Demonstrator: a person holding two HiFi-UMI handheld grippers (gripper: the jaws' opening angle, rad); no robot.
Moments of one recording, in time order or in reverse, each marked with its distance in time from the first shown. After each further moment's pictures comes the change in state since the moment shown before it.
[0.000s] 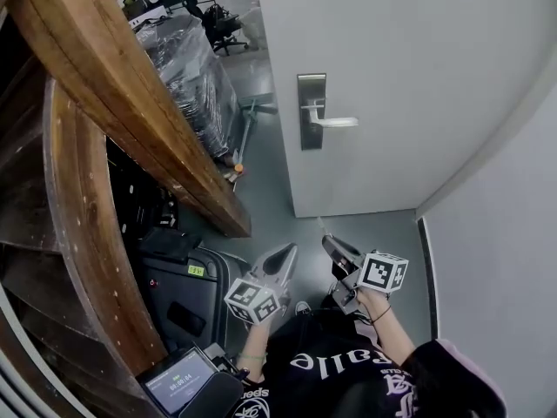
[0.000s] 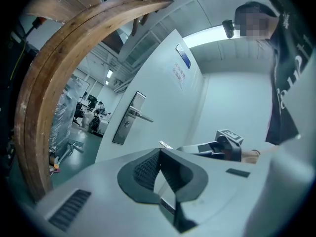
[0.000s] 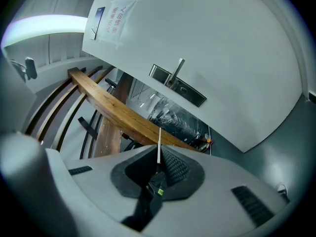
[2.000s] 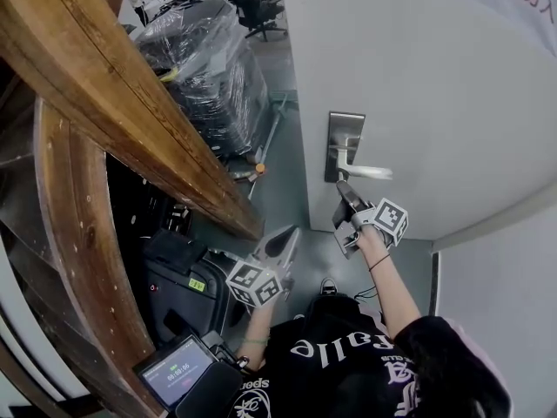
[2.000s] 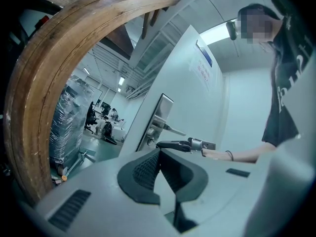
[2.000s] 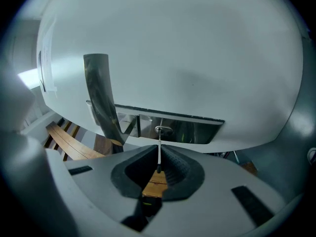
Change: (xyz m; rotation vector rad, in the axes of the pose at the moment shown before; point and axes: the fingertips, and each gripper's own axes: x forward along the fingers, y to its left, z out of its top) left arm 0.115 0.119 0.062 -0.013 -0.067 0.154; right arm 0.187 -0.105 0.194 0.398 -0.154 0.100
